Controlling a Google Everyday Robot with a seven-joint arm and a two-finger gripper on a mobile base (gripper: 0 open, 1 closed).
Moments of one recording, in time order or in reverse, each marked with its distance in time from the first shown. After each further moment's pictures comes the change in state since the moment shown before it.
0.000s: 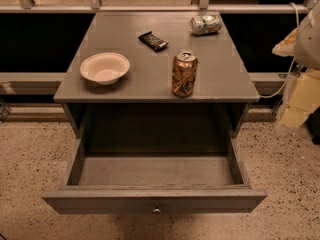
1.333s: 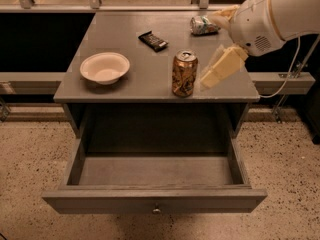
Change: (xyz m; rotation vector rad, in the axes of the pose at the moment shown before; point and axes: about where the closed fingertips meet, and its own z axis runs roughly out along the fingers) arm -0.139 -0.071 0.033 0.114 -0.618 -0.073
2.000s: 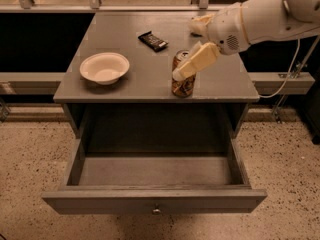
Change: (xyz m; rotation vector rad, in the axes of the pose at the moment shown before) arm -0.004 -0.031 0.064 -0.095 -0.175 0.137
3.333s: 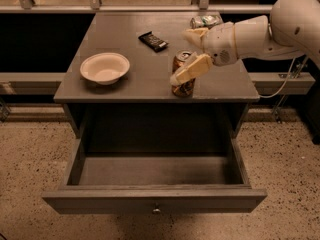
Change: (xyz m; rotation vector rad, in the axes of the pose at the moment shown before) arm 0.023 -0.018 0.038 -0.048 -0.155 -0.003
